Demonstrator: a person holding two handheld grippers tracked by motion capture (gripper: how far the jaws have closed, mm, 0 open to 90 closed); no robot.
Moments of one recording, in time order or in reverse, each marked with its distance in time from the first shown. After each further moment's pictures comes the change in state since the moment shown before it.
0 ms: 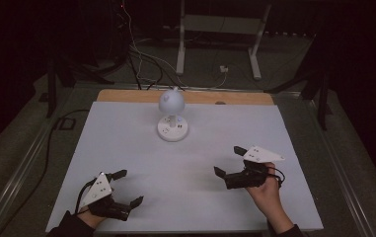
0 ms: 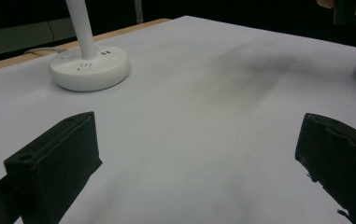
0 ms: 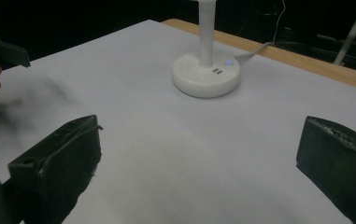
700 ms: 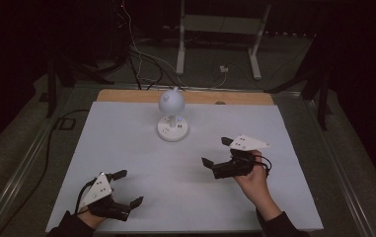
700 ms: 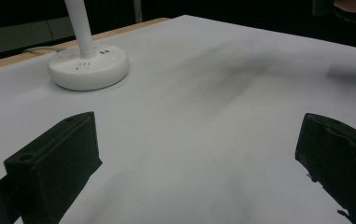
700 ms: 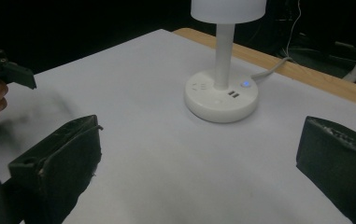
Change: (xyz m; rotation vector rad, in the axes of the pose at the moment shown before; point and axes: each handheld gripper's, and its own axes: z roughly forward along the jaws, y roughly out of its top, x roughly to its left) left arm 0.000 0.000 0.000 0.003 -0.005 0.001; right arm 0.004 0.027 0.031 -0.004 0.049 -0.015
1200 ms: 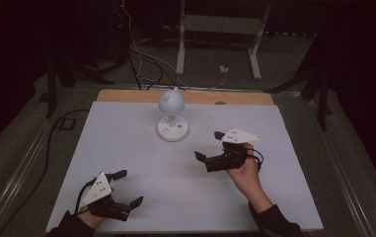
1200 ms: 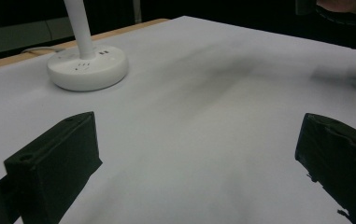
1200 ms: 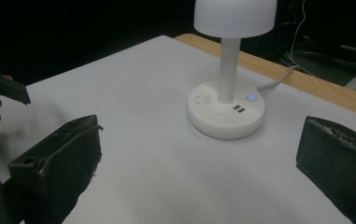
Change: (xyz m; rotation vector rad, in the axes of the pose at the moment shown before) left arm 0.000 0.000 0.000 -0.001 -0.003 -0.004; right arm 0.000 0.013 0.021 -0.009 0.014 0.003
